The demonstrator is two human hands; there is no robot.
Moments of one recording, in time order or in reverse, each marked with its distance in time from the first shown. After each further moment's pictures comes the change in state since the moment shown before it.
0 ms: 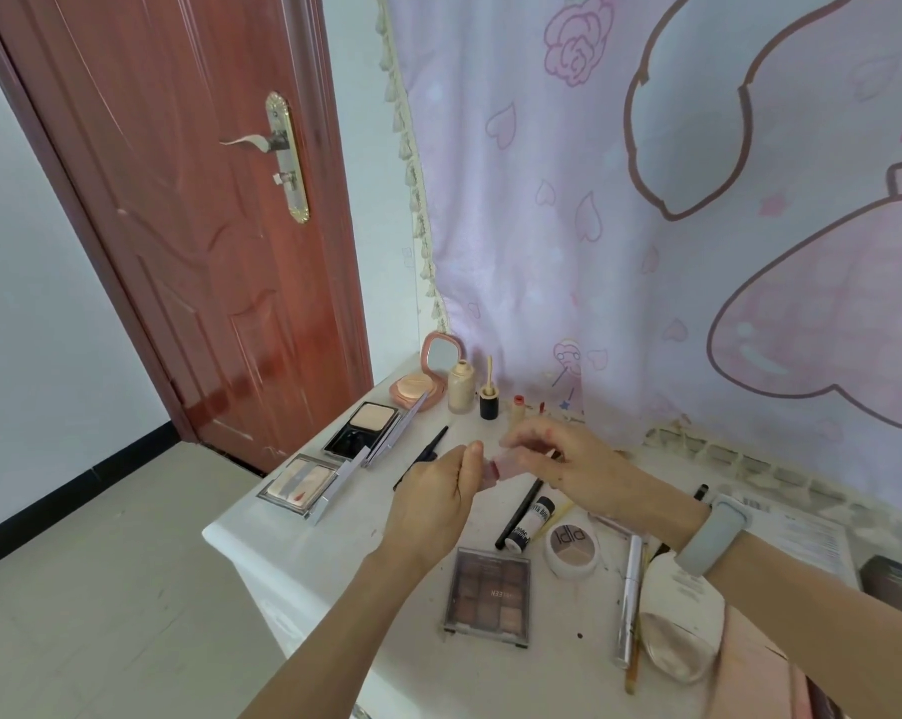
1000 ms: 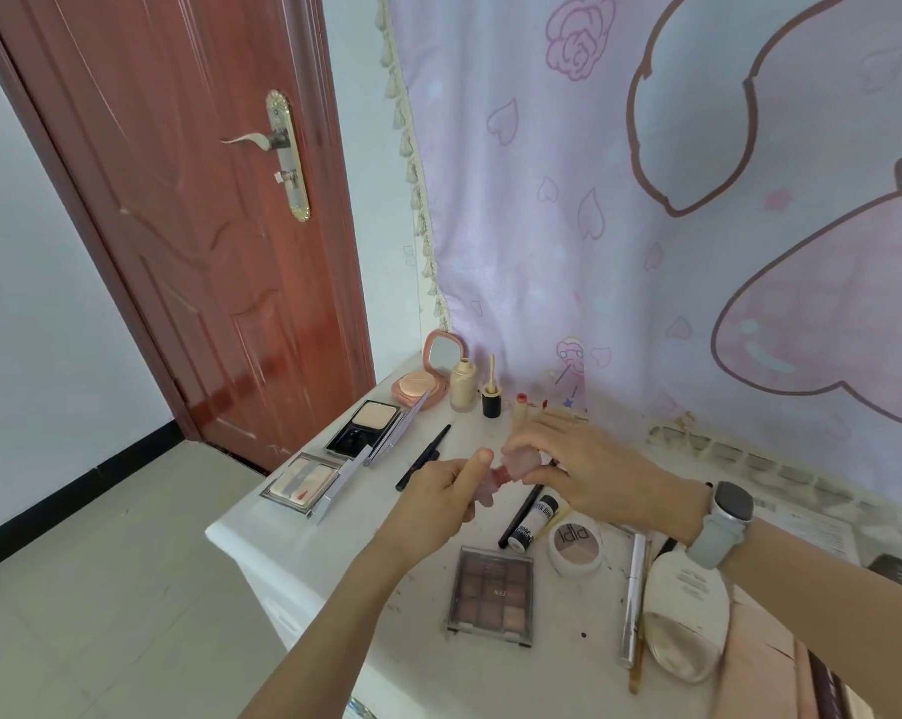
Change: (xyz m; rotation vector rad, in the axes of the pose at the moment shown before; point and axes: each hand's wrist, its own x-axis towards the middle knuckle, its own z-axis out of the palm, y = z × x) left_hand 0.003 -0.003 -0.006 -0.432 -0.276 -0.240; right_hand 0.002 0.012 -0.010 -0.518 0.006 -0.400
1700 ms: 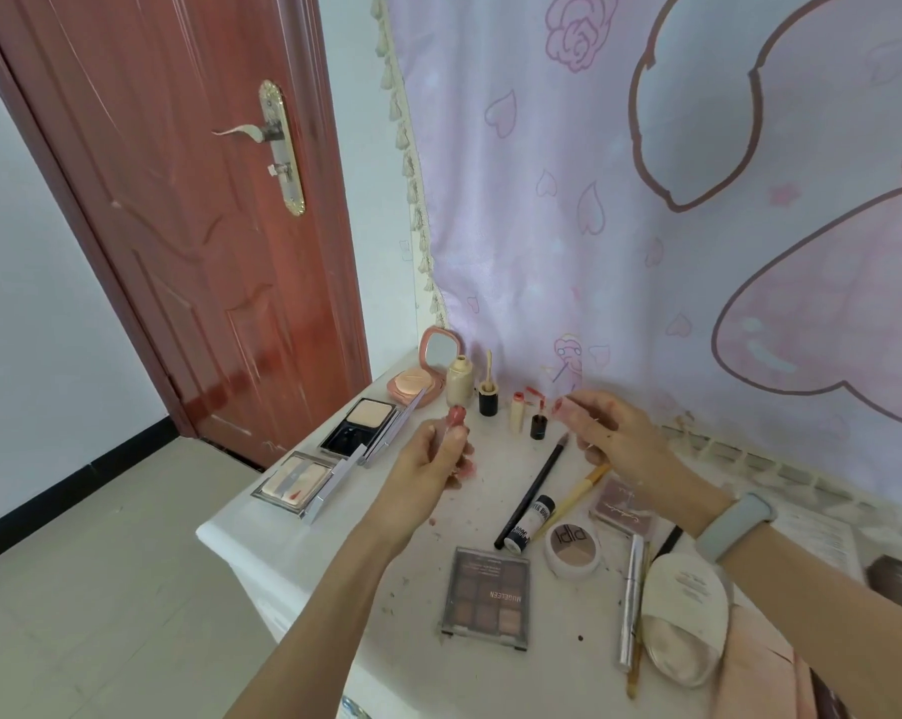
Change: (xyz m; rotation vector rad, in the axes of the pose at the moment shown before) left_hand 0.021 -0.016 -0.007 -0.299 0.111 0.014; right_hand -0.006 0.037 0.007 0.845 0.358 0.656
